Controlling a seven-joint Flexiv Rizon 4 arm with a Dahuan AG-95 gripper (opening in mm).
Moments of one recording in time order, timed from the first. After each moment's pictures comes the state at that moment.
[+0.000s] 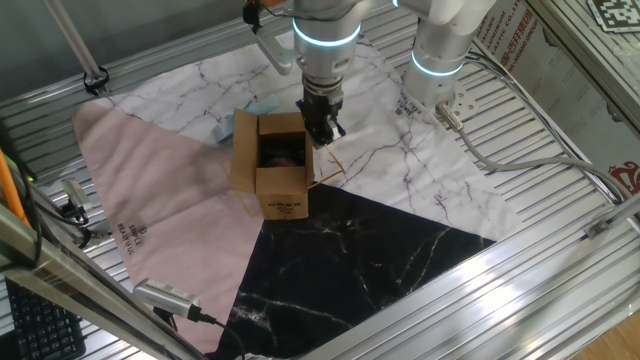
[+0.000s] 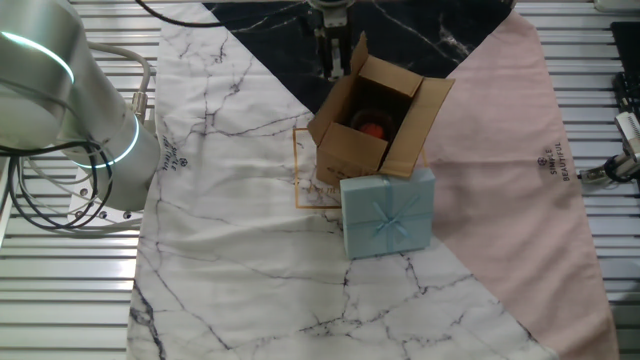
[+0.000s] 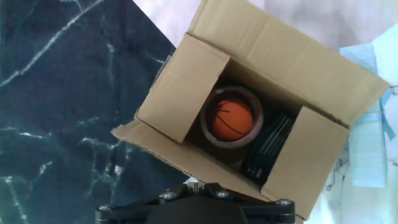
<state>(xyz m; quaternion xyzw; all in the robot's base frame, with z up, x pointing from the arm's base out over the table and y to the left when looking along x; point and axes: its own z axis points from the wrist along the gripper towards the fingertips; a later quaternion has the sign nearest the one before) 0.384 0.101 0.188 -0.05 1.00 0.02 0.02</state>
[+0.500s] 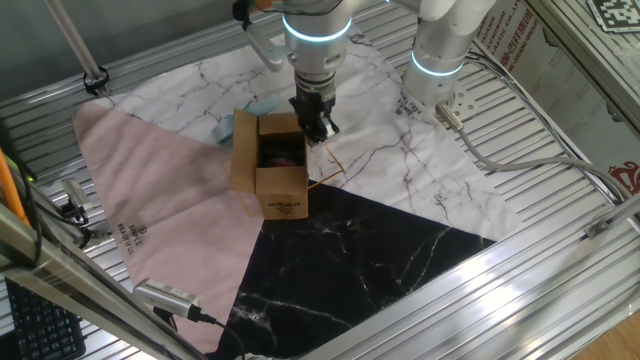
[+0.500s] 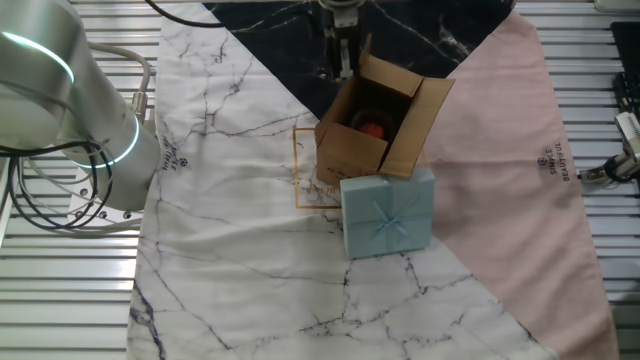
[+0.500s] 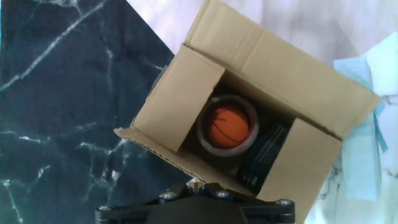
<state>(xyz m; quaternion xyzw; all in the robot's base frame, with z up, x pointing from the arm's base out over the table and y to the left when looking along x) 0.396 0.093 0.185 -0.06 1.00 0.02 0.02</state>
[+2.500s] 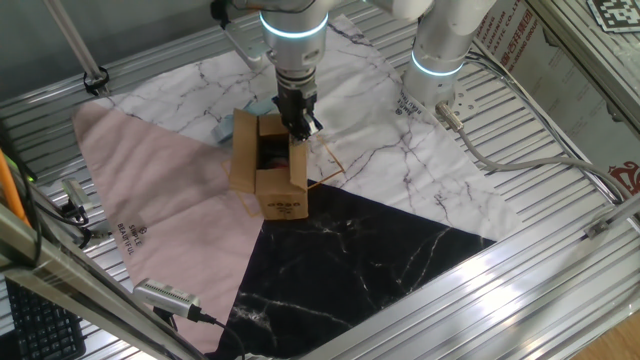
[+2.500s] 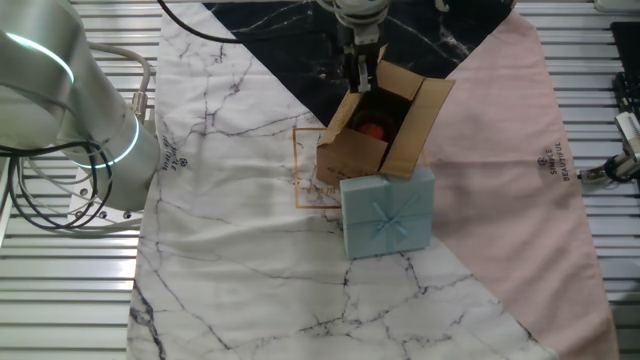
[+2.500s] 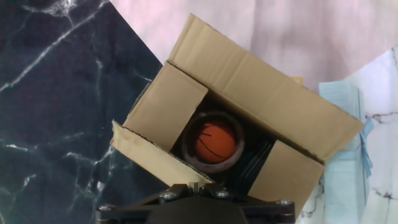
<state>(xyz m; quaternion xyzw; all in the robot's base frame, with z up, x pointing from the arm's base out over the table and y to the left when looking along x) 0.421 0.074 0.179 -0.07 1.00 0.03 0.02</state>
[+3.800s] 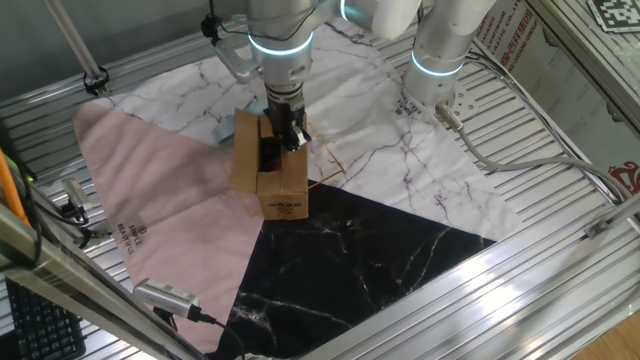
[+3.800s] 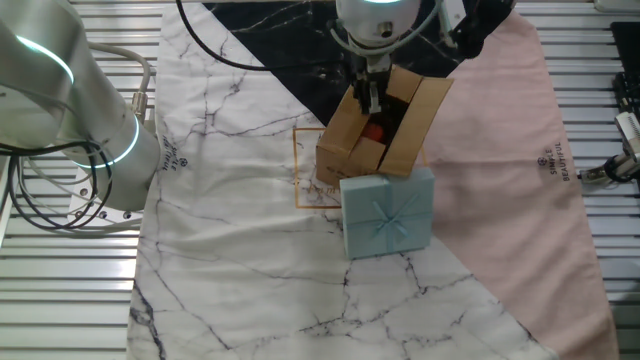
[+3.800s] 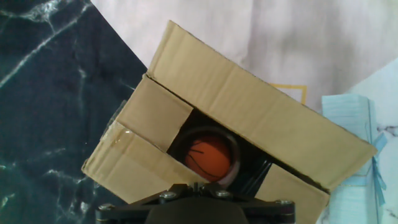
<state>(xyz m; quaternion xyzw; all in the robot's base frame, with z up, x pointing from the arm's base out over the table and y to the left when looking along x) 0.436 0.066 0.142 -0.06 1.00 0.03 0.02</state>
